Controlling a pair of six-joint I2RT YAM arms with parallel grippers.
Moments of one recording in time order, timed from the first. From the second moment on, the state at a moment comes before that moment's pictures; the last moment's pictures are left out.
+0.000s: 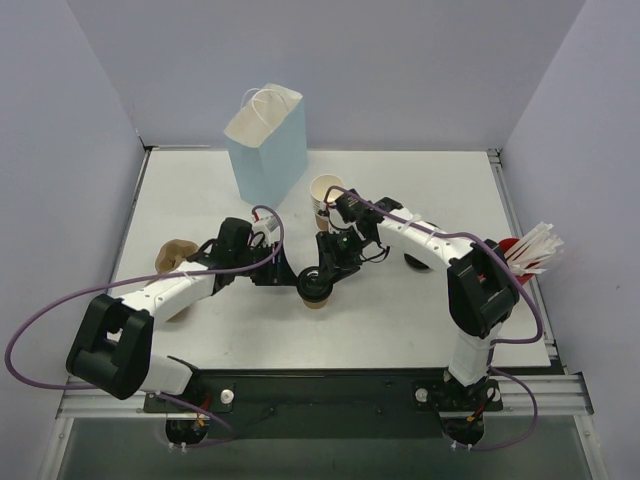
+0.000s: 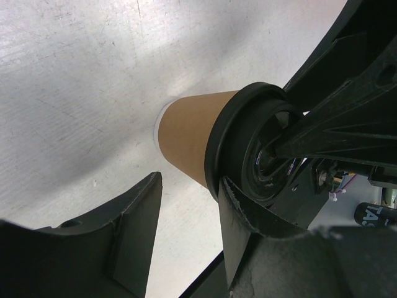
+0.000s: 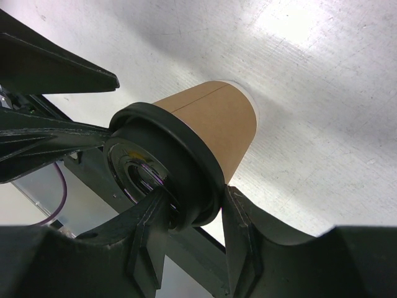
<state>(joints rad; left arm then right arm) -0.44 1.39 0.74 -0.15 0.52 -0.49 0.64 1.82 1.36 -0.77 -0.44 0.34</state>
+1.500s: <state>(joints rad) -0.56 1.49 0.99 -0.43 0.23 -0.55 0.54 1.77 1.25 -0.66 -0.54 0.51</state>
